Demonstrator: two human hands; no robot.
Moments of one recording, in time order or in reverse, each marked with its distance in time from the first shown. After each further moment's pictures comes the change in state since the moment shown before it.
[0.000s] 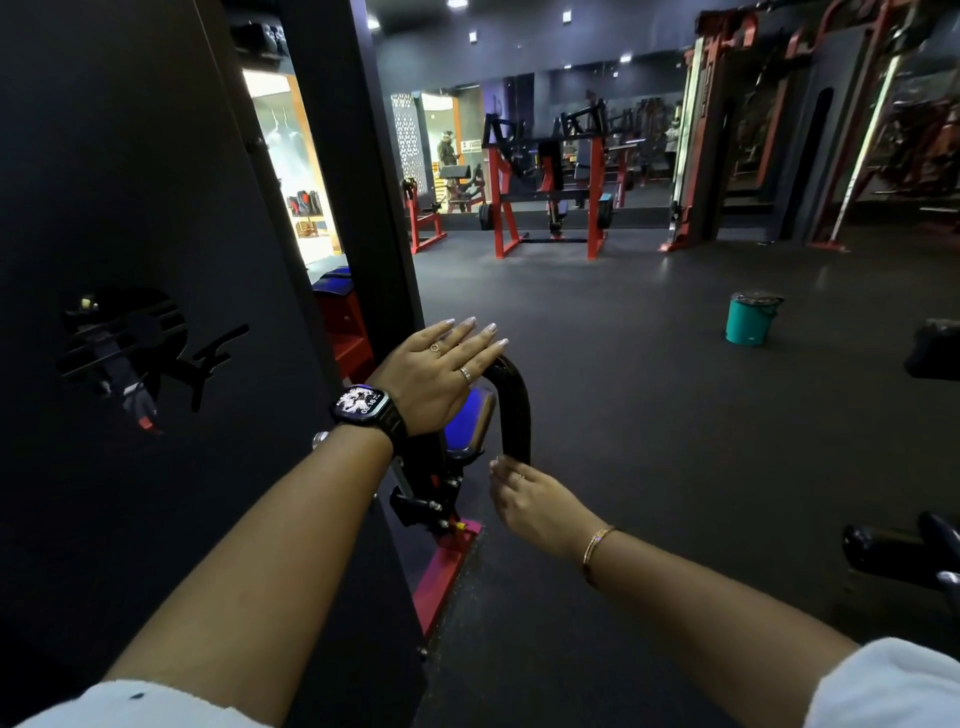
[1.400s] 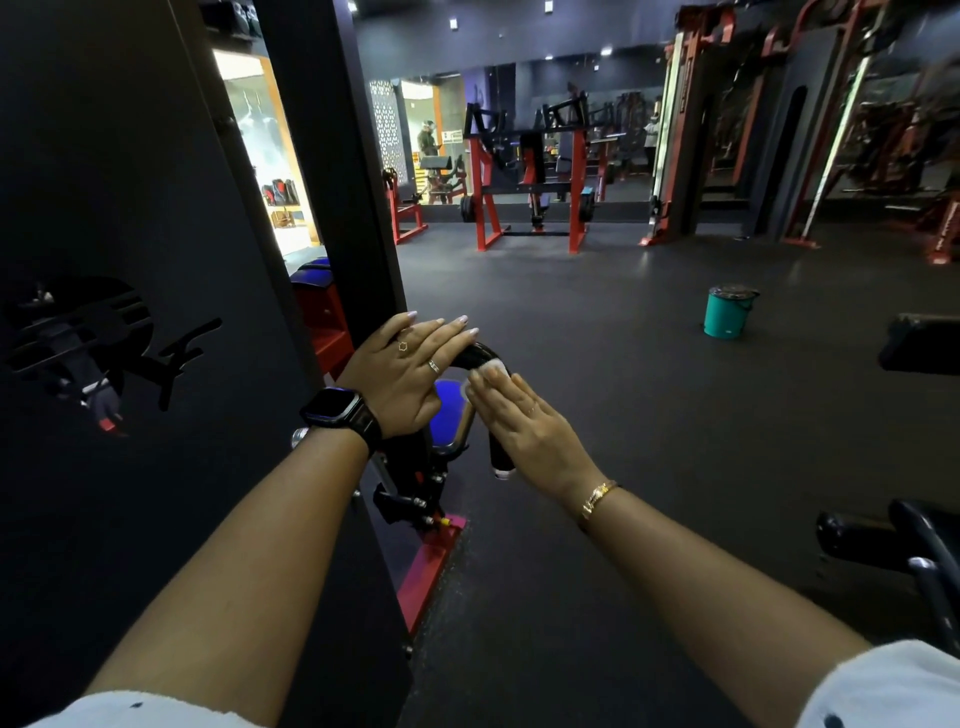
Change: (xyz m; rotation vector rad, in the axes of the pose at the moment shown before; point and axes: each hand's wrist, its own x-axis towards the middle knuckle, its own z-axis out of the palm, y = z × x) left_hand -0.009 -0.007 -0.003 -0.003 -0.092 -0.112; right_hand 0.031 0.052 -0.037 0.236 0.309 0.317
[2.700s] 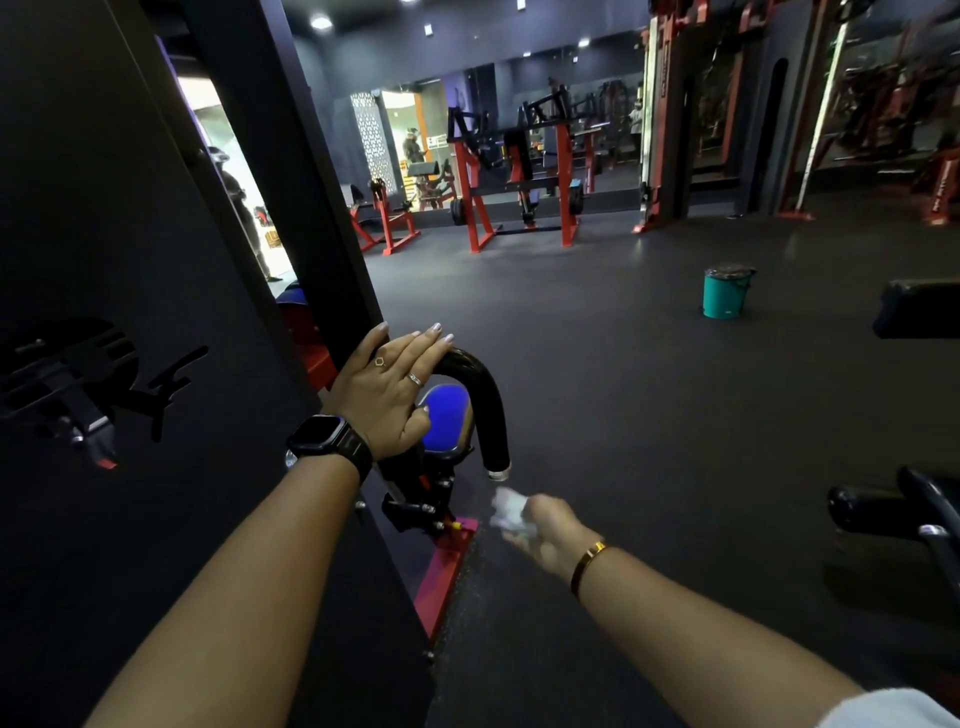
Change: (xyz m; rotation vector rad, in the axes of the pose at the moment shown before) left_hand -0.001 0.011 -0.011 -0.036 -0.139 -0.102; right_hand -0.052 -0.051 0.016 1.596 -0.228 1.999
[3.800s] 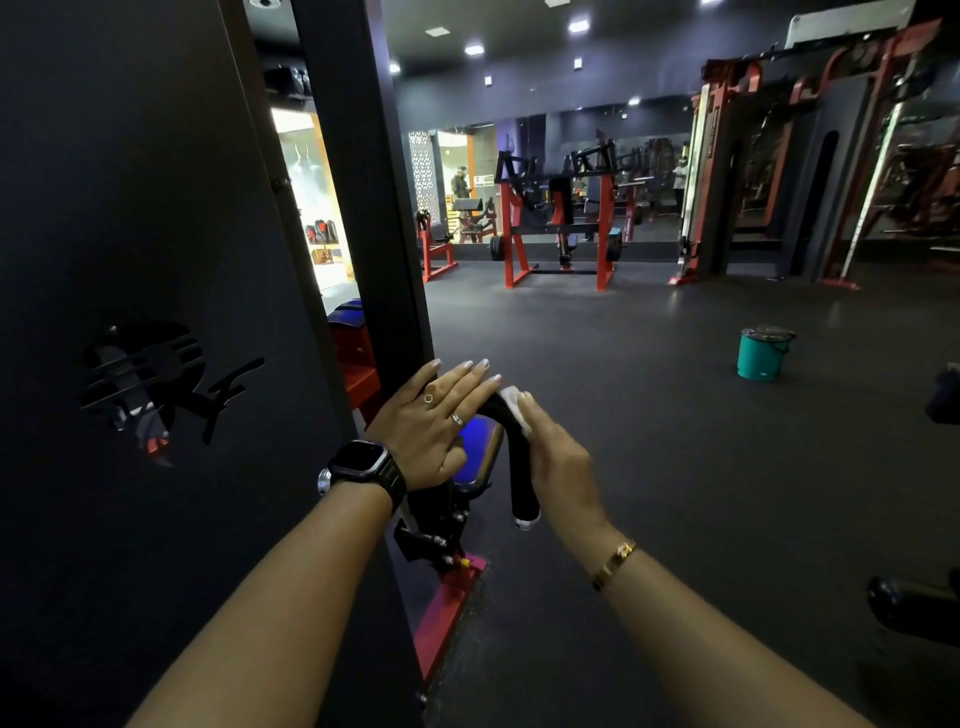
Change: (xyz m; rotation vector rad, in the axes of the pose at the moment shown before) left_hand -0.005 -0.003 0.009 0.089 0.120 0.069; right_hand -0.026 -0.076 0.034 -0.862 0.174 -1.489
